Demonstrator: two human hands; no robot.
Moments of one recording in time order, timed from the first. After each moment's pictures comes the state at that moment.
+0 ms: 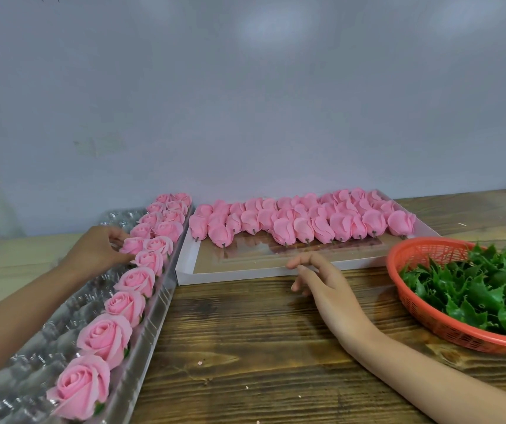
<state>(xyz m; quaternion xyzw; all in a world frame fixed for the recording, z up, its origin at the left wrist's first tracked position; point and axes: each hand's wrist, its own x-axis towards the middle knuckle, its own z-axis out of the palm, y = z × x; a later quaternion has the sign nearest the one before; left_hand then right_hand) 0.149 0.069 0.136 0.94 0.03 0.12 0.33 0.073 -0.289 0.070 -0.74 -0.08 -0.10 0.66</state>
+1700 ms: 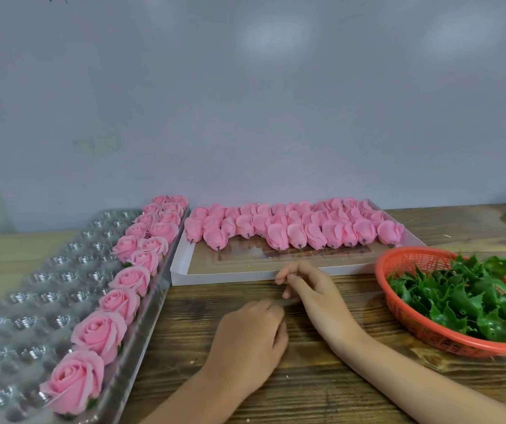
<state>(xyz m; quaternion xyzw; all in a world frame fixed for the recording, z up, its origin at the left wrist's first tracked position) 0.029 -0.148 0.083 0.96 -0.23 0.12 0.13 0.072 -0.288 0.071 -0.75 -0.11 -0.10 0.64</state>
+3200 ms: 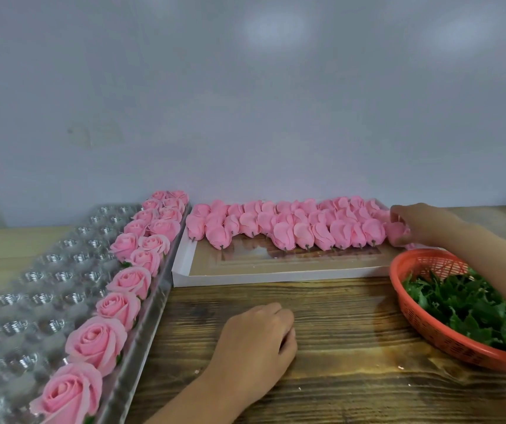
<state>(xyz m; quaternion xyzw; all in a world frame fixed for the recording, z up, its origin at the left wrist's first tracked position) 0.040 -0.139 0.078 0.94 -0.28 0.11 0.15 0.191 -0.476 0.141 -1.00 0.03 0.00 -0.02</state>
